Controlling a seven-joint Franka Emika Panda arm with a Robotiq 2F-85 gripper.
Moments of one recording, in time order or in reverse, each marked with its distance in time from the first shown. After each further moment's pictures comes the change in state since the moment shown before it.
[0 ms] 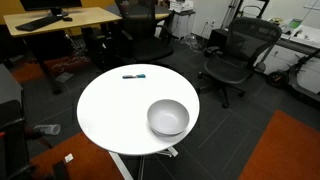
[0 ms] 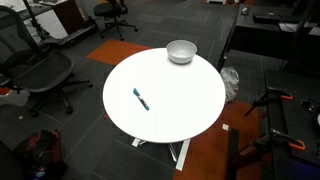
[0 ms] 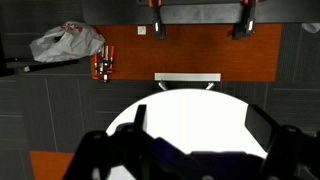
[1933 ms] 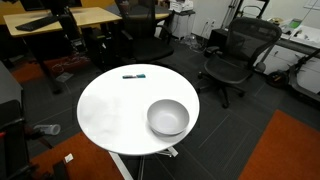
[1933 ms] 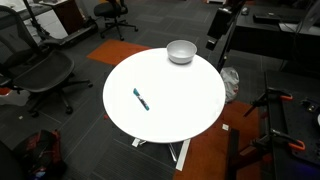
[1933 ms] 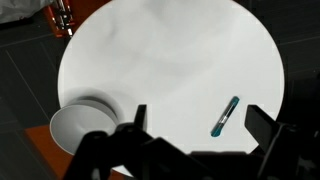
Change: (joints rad) arm 0.026 0.449 0.074 0.195 0.058 0.487 0.313
